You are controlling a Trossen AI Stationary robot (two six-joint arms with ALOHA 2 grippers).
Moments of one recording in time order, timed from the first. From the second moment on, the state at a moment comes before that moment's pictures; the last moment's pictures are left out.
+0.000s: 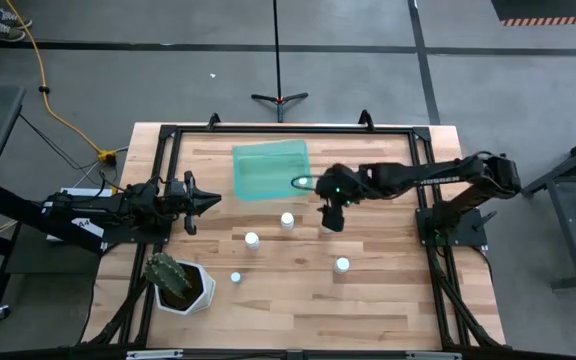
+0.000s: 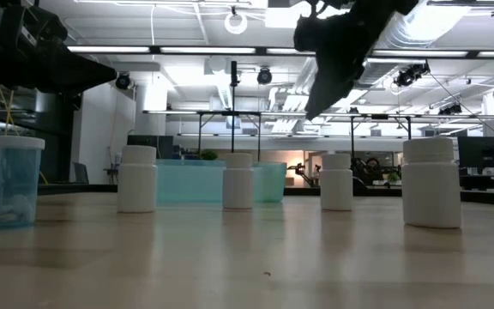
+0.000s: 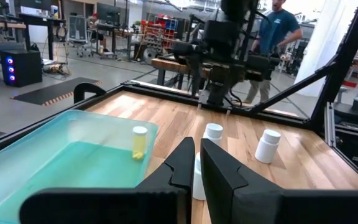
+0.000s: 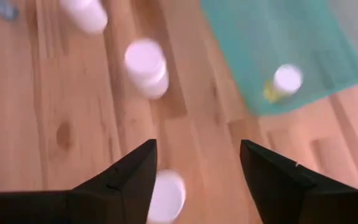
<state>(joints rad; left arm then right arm) -0.04 0.01 0.02 0.01 -0.23 -0.14 -0.05 1.49 1.09 -0.56 0.06 0.17</state>
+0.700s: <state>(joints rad) -0.04 0.01 0.02 0.01 -0.23 -0.14 0.03 1.49 1.00 -0.58 0.08 0.24</state>
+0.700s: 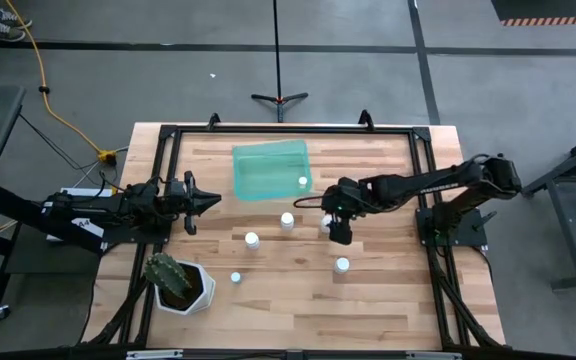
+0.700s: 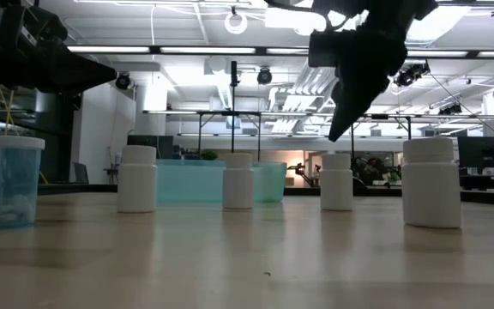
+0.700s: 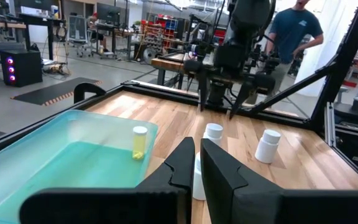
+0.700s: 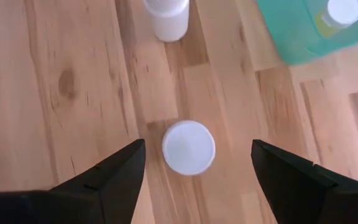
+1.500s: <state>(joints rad) -0.04 0.01 0.02 0.01 -0.23 -0.14 0.03 1.49 0.77 -0.21 0.07 0.28</state>
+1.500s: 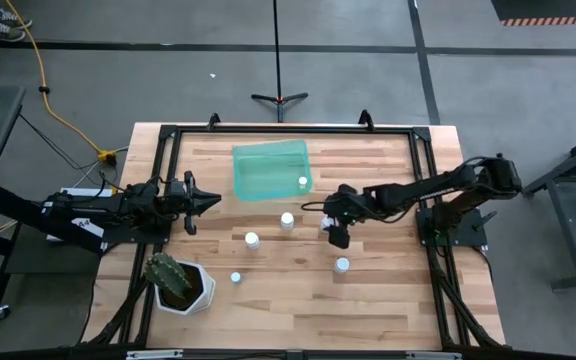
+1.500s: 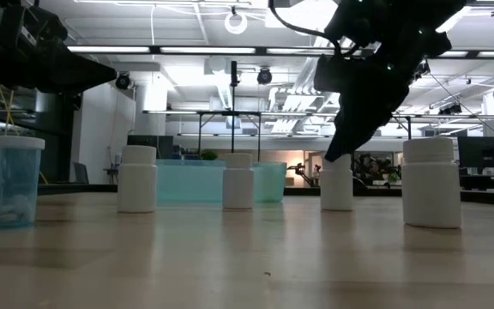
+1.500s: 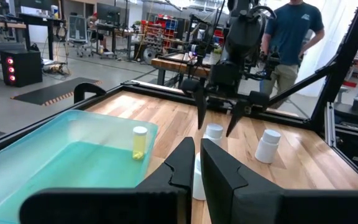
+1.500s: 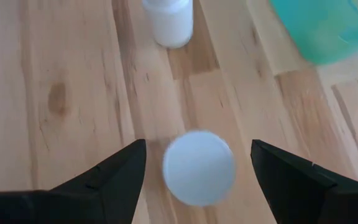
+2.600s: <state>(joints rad) -0.04 0.01 0.02 0.01 -0.23 -0.14 0.03 1.49 0.74 -0.18 0.10 0.32</state>
